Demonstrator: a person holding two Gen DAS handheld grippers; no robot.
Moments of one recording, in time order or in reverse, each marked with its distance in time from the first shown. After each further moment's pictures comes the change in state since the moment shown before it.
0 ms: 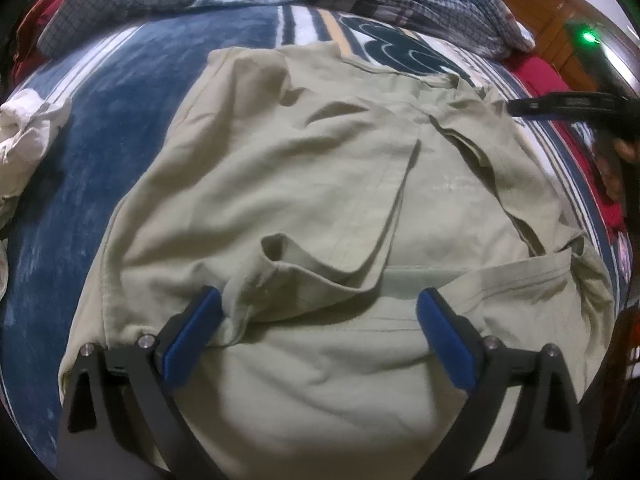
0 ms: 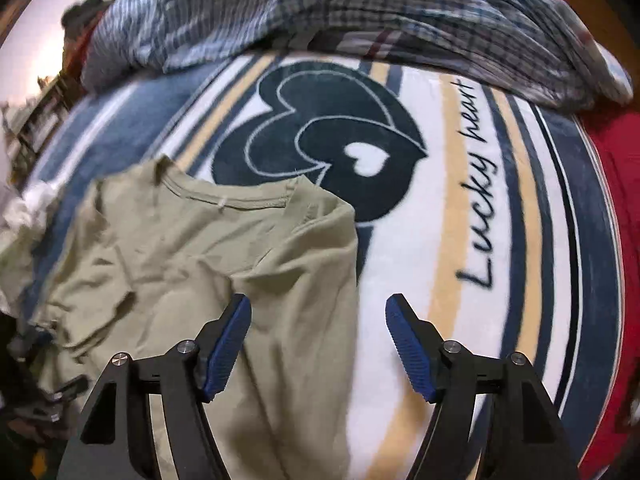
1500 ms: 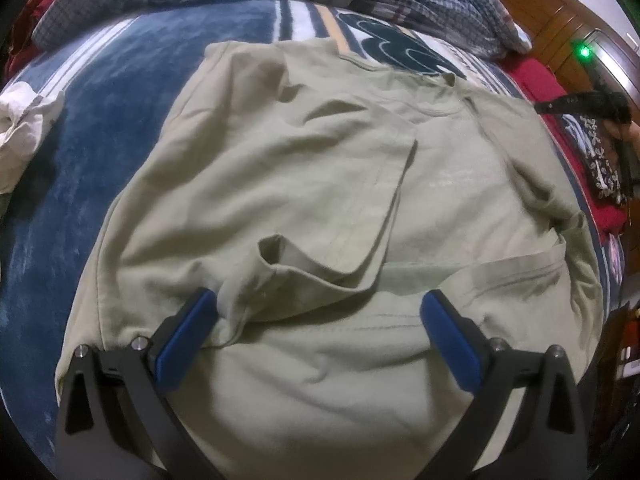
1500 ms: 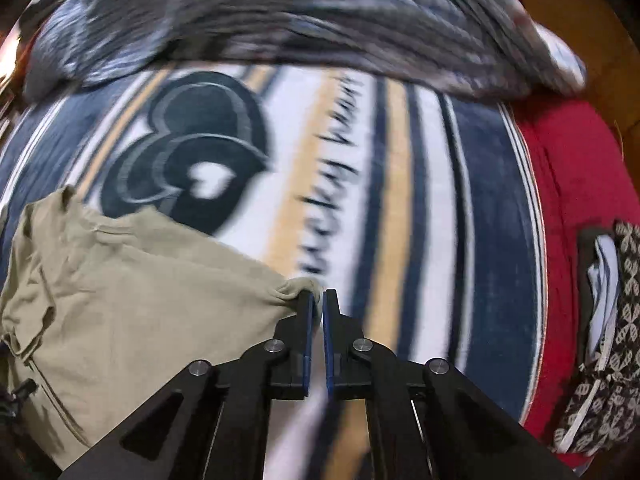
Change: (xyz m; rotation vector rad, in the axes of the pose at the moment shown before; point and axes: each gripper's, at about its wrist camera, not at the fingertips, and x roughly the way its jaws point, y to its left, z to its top) left arm -0.001 0.006 0.002 -0.032 0.017 -0.048; right arm -0.027 -0.123 0.023 0.086 0.037 -0.291
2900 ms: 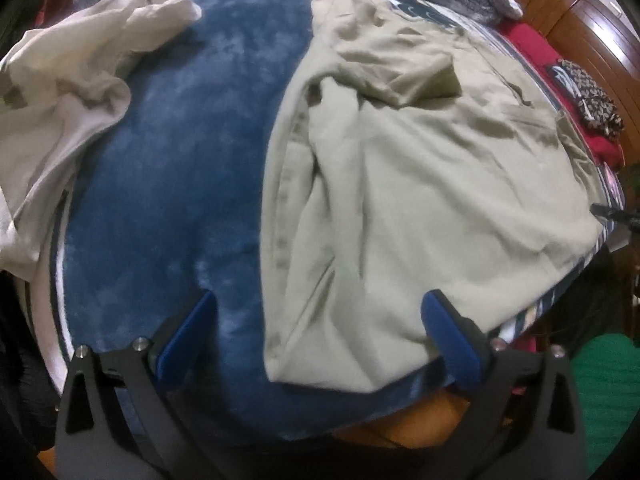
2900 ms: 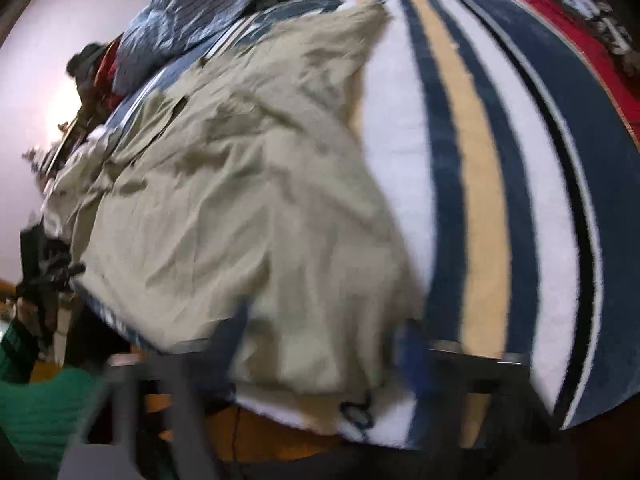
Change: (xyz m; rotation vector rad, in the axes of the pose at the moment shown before) left arm -0.081 0.102 -0.123 0.081 0.075 0.020; right arm -0.047 0.070 -0.312 0.182 -0.002 0.538
